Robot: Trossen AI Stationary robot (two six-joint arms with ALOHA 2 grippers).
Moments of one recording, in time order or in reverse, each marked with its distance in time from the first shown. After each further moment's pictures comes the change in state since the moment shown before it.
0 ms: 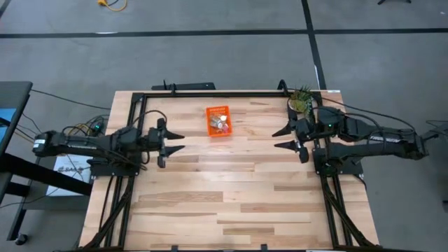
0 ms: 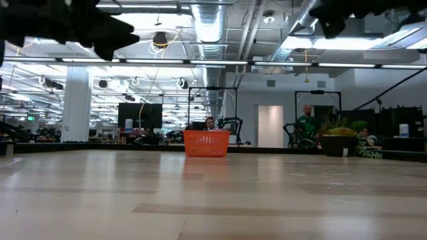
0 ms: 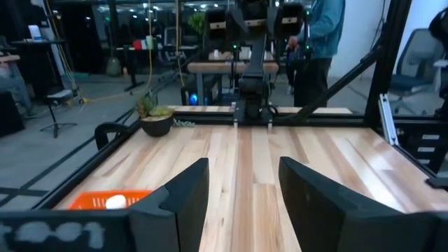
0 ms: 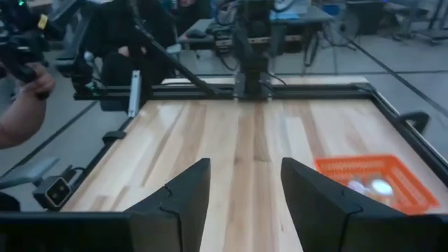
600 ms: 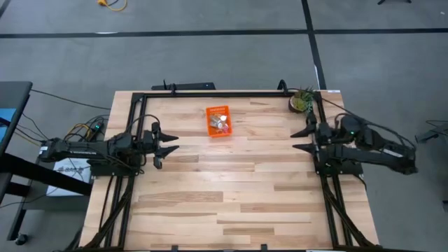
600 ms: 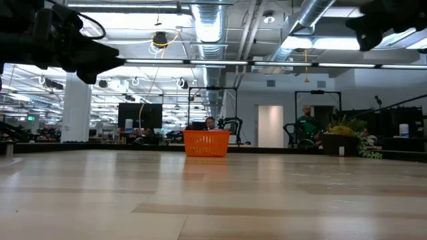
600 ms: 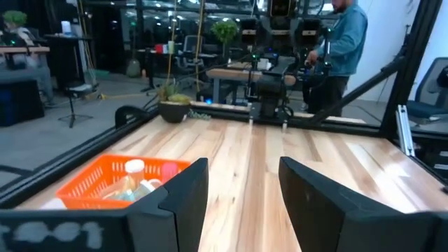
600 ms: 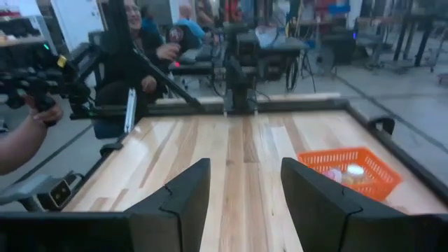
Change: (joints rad) left arm -0.001 -0.291 -0.230 -0.020 -0.075 -0.079; right arm -0.072 -0.468 -0.196 -0.156 -0.003 0.043
